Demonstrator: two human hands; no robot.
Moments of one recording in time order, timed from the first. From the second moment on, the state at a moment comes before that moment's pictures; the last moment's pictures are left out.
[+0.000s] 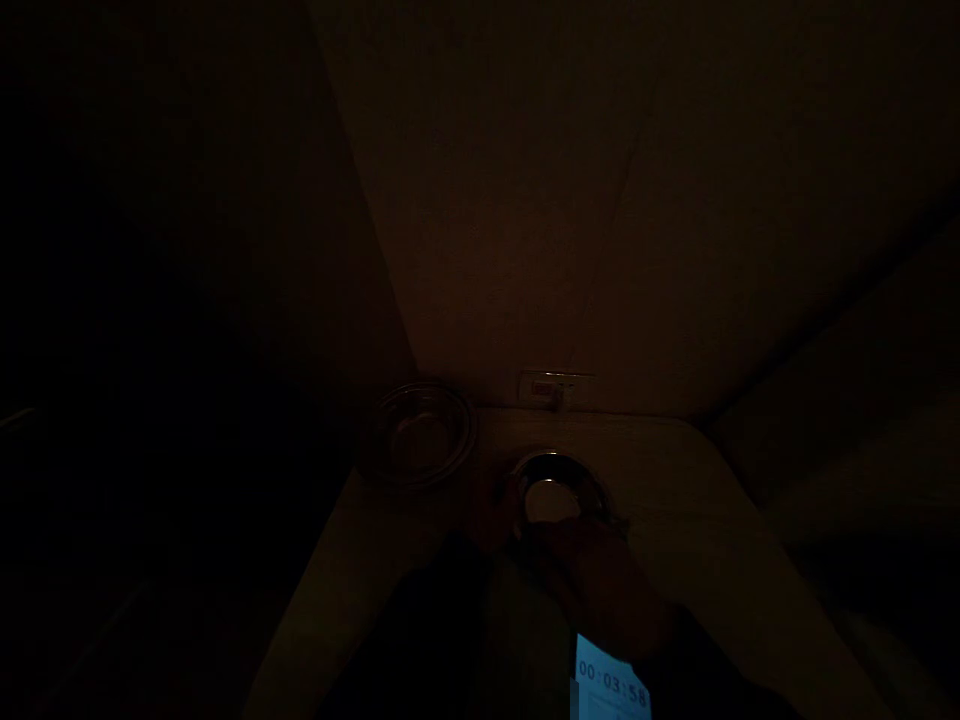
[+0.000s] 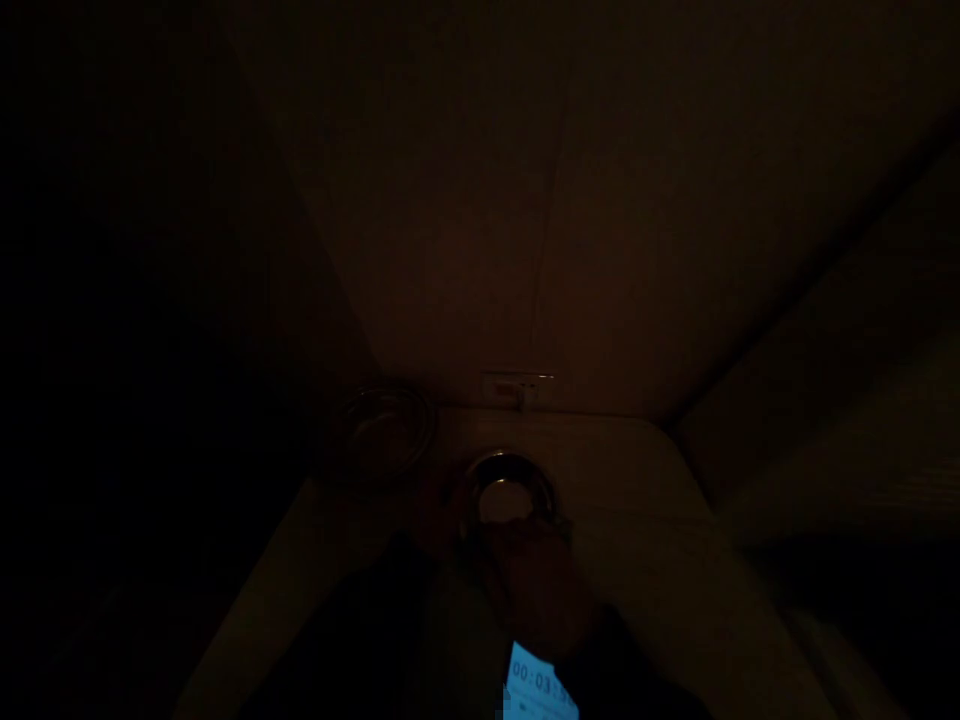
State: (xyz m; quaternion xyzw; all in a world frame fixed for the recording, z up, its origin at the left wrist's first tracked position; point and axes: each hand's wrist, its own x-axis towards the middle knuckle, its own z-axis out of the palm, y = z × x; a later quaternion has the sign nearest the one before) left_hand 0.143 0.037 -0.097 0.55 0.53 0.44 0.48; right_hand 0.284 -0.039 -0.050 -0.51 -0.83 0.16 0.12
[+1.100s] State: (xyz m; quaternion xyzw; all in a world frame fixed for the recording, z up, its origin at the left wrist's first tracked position) left_hand 0.141 0.053 -0.083 0.55 0.54 0.44 0.46; right_hand 0.302 -0.009 -0.035 -0.44 -0.87 0.19 0.07
